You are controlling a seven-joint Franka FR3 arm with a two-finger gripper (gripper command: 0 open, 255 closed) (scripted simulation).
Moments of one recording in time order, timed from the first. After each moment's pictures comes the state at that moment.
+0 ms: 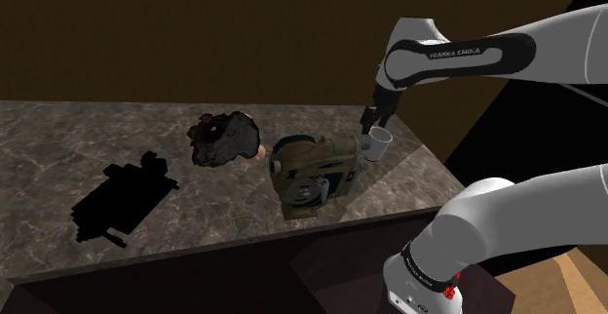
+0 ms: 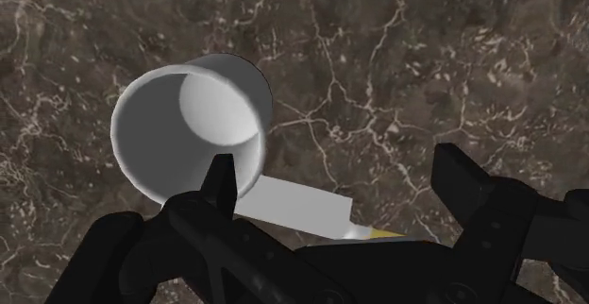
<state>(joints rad) -0.13 -0.53 -0.20 -2.59 -0.17 2.03 -0.19</state>
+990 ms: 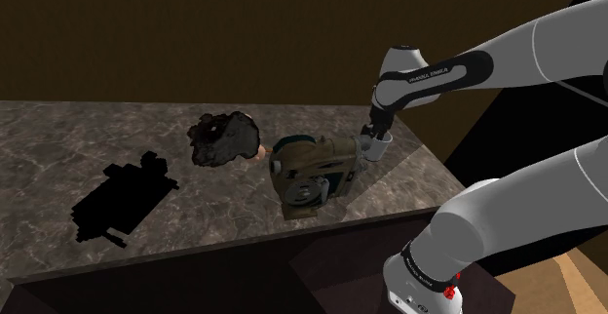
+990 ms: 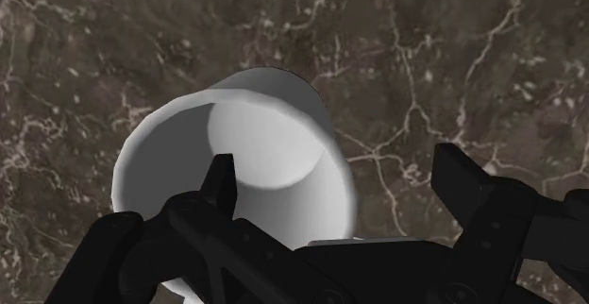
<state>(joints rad) -0.17 -0.35 -0.27 -2.65 -0.24 2.25 -0.23</state>
